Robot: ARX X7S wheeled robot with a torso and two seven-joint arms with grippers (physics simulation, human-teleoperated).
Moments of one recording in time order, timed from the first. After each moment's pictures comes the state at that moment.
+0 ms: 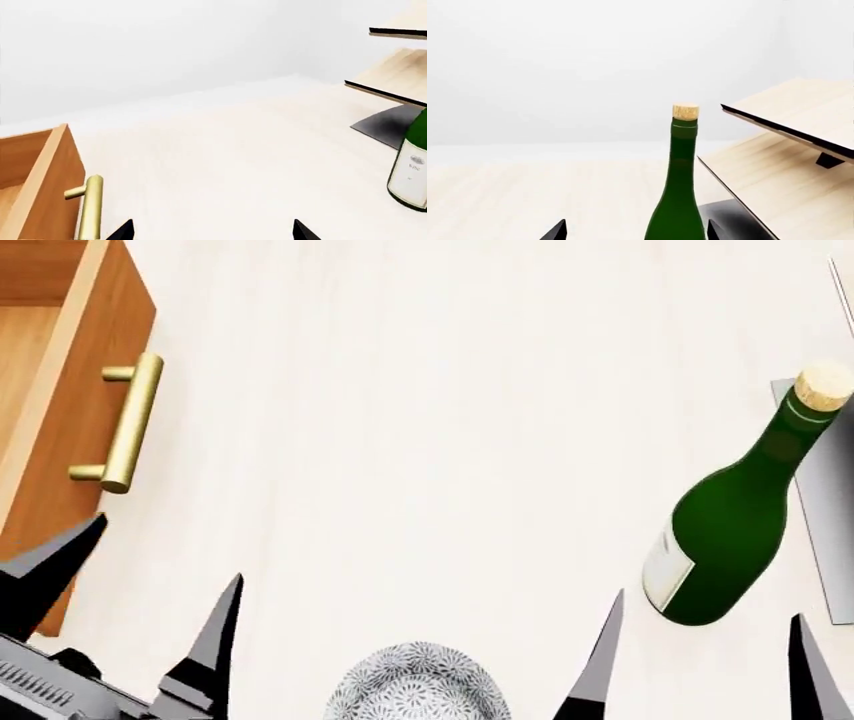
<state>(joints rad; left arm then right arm) -0.23 -0.45 0.27 0.67 -0.40 -0.51 -0.13 -0.13 0.25 -0.06 -0.73 0.13 0.14 0.35</state>
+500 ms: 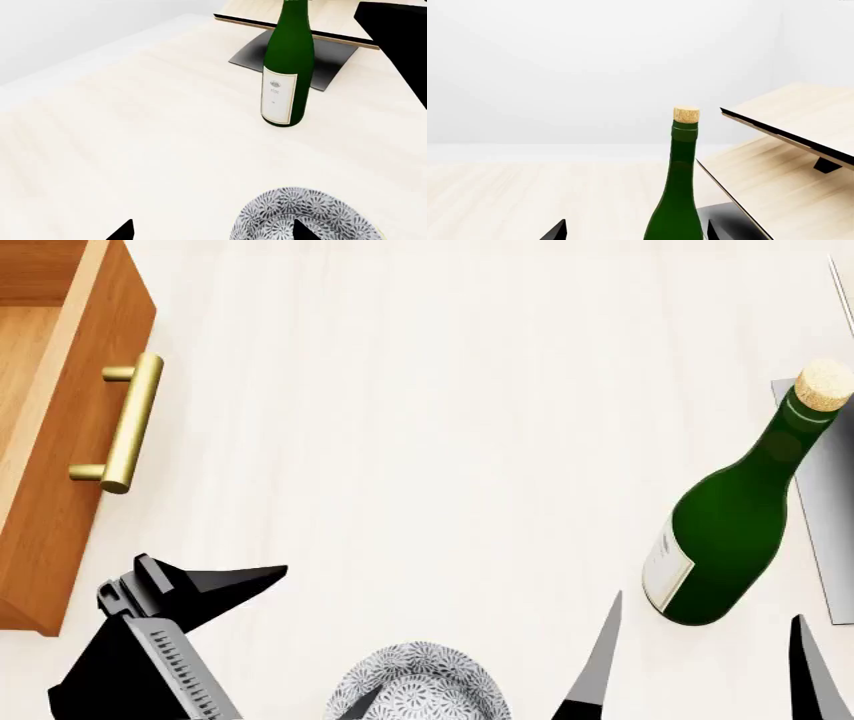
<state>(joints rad) -0.54 -0.51 0.51 0.70 -0.50 -0.88 0.08 -0.13 0.27 -0.08 -0.72 0.11 0.13 0.36</state>
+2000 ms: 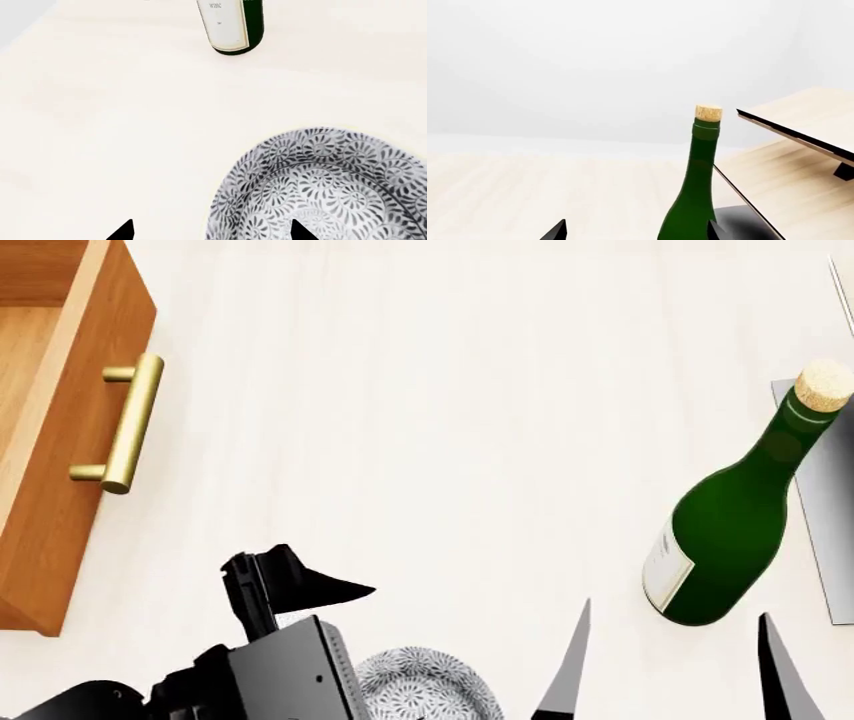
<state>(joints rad) -0.86 -0.46 0.93 0.37 -0.31 -0.85 0.26 -0.13 0.31 -0.13 -0.71 0.10 0.12 0.38</state>
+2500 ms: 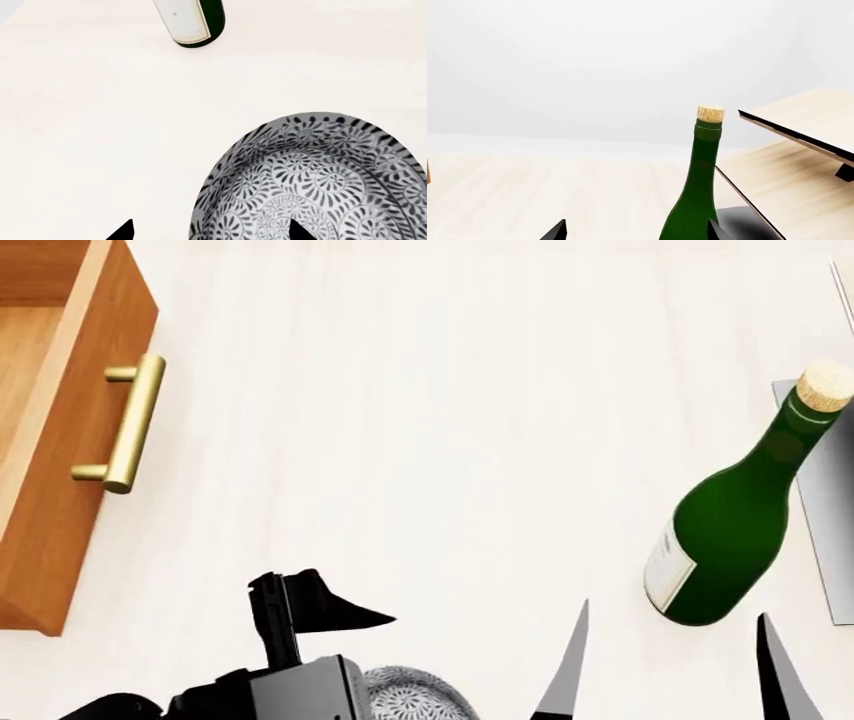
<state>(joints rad) -0.89 -0.48 1.05 0.31 -0.28 -0.75 0.31 -0.13 0.33 -0.14 -0.71 0.10 0.11 0.39</state>
